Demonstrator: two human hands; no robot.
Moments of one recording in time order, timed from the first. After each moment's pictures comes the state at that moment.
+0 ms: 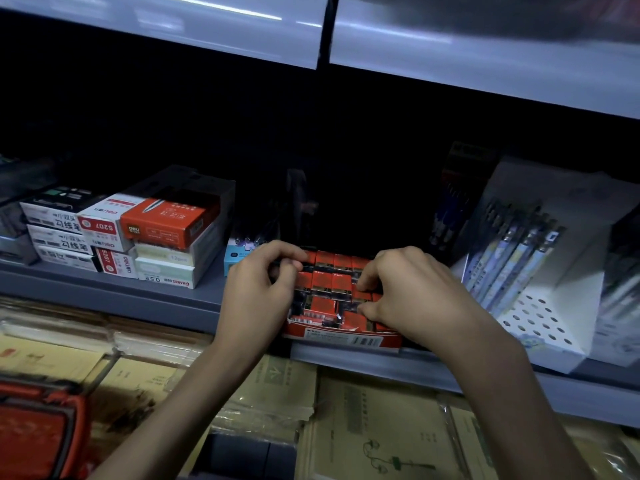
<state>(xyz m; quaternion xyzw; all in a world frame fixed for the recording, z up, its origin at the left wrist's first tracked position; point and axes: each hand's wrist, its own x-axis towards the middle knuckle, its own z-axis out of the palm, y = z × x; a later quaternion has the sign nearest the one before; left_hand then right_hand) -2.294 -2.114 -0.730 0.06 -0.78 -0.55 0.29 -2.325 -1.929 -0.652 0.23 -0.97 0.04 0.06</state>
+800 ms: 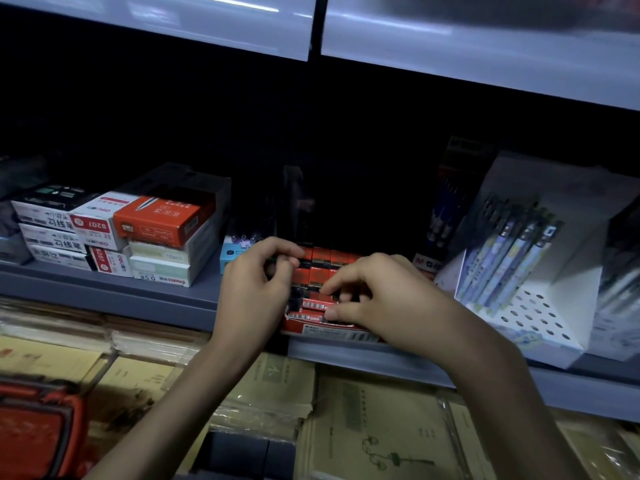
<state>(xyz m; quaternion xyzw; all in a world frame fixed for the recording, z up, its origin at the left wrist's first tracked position) -2.298 -2.113 -0.731 0.06 -0.79 -0.53 0.30 -2.315 -1.936 -0.653 0.27 -0.93 0.24 -0.06</state>
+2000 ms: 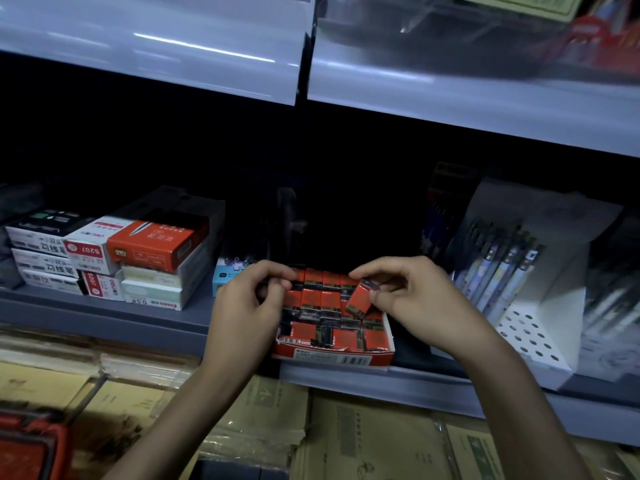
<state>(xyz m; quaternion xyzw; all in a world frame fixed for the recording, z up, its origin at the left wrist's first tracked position) -2.295 -2.112 -0.729 0.06 -0.78 -0.55 0.29 -2.344 -1.899 -0.654 0.22 -0.90 0.37 0.00</state>
